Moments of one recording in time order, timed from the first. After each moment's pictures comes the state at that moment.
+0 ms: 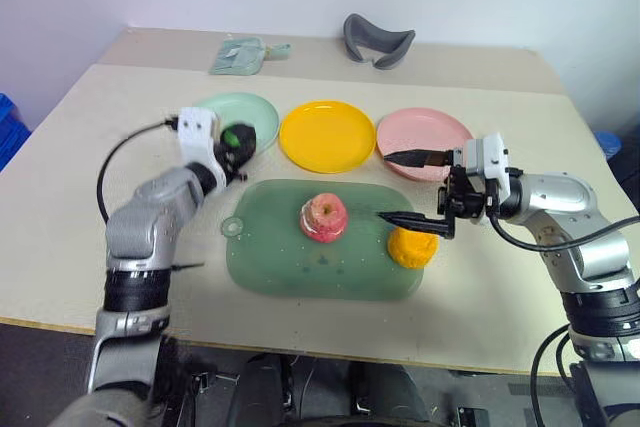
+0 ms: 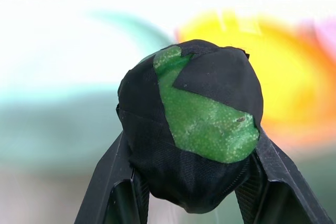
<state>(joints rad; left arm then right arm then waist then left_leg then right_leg) -0.65 0.32 0.21 0.03 -0.39 0.76 -0.20 -0.43 -0.70 -0.02 -0.15 0.53 0.26 1.16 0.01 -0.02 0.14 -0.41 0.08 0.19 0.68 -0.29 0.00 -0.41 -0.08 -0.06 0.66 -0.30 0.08</state>
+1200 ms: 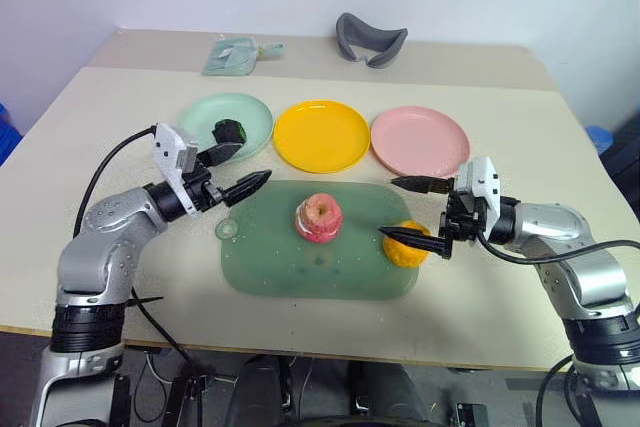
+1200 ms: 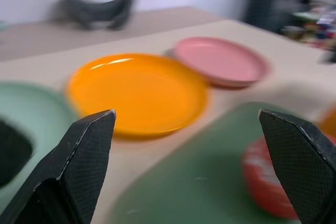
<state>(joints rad) -0.31 0.61 0.17 -0.18 -0.59 0.50 -0.90 -0.25 -0.70 -0.05 -0.23 0.52 0.34 1.07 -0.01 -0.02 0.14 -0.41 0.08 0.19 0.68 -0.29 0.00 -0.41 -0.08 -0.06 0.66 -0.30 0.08</state>
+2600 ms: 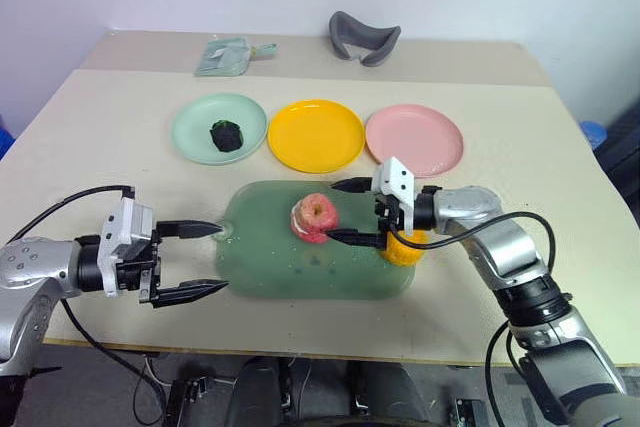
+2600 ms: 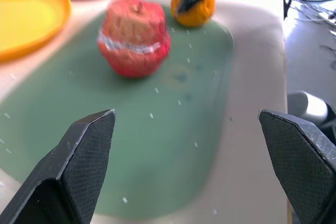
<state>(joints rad) 0.07 0.90 0.33 -0.31 -0.64 0.33 -1.31 -0.52 -0.50 0.26 -0.01 0.30 0.31 1.05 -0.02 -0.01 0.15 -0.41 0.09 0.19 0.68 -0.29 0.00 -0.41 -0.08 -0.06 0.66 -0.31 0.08</state>
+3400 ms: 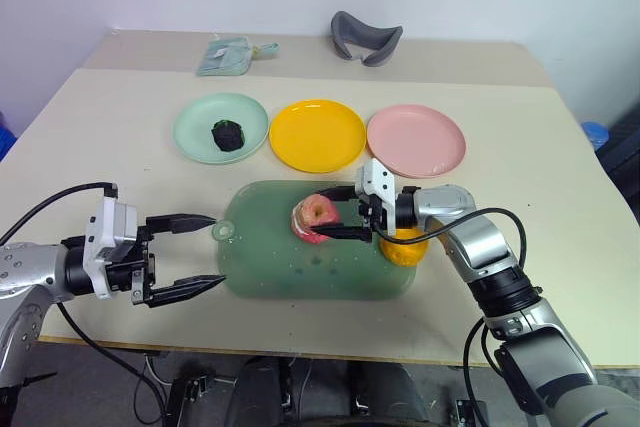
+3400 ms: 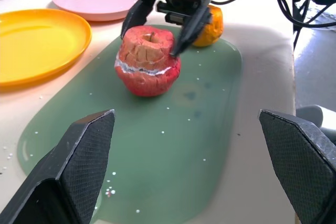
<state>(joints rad) 0.12 0.88 0.37 -0.34 -0.66 0.30 -1.29 -0.56 -0.41 0.27 0.09 0.26 0.27 1.10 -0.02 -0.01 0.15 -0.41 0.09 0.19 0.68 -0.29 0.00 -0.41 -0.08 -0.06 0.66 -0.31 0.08</state>
